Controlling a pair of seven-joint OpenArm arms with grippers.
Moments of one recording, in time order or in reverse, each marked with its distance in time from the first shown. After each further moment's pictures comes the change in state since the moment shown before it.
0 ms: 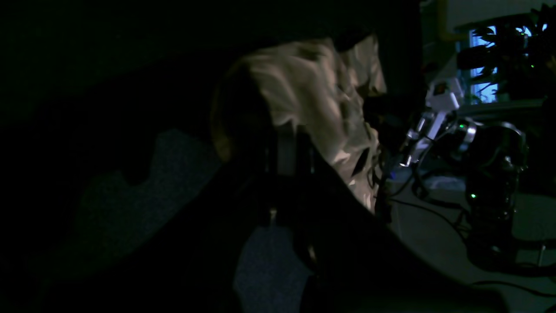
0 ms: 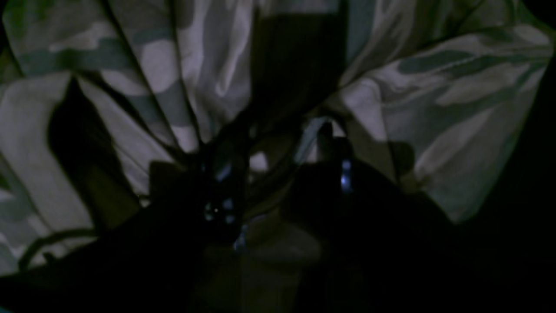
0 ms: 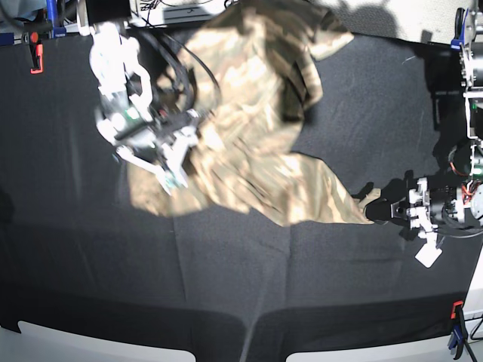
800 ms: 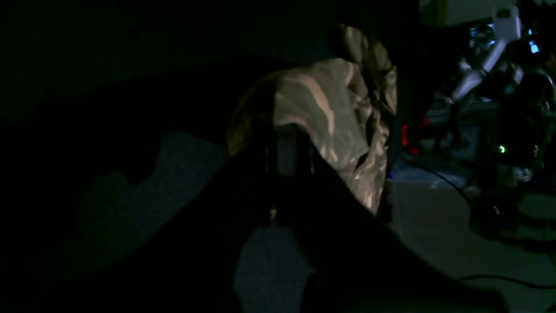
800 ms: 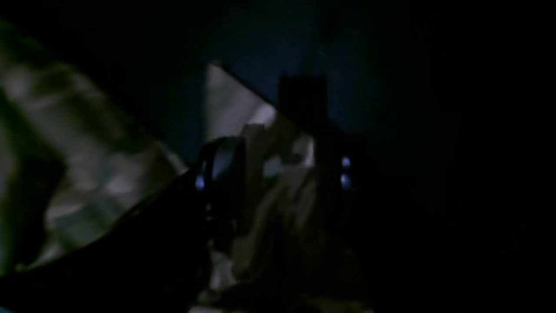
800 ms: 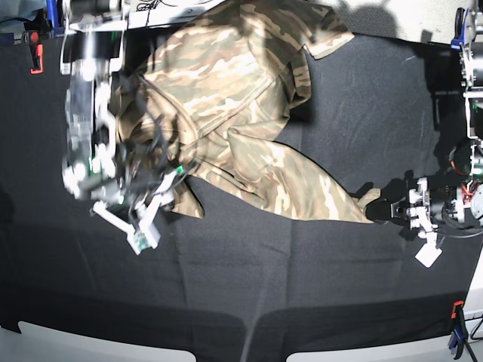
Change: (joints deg) left arm 0.0 0.0 0.0 0.0 0.0 0.0 0.1; right arm 19.5 1.0 3.4 -7.9 7.7 2.9 3.3
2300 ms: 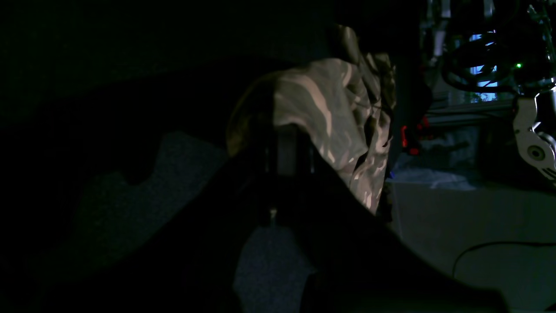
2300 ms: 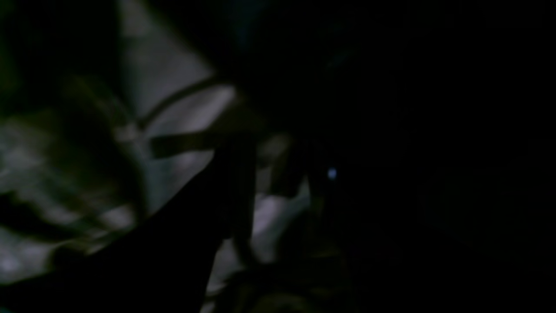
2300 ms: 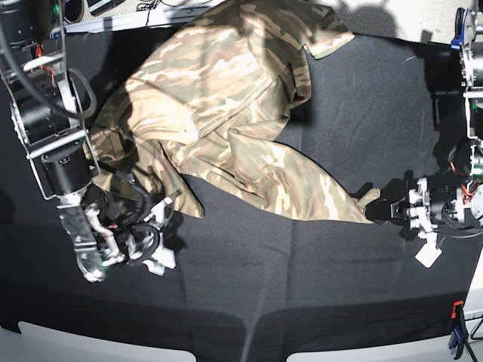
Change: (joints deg) left arm 0.0 0.0 0.0 0.1 -0.2 0.0 0.0; right arm 31.0 8.6 -33.3 -43.3 28.3 11.1 -14.3
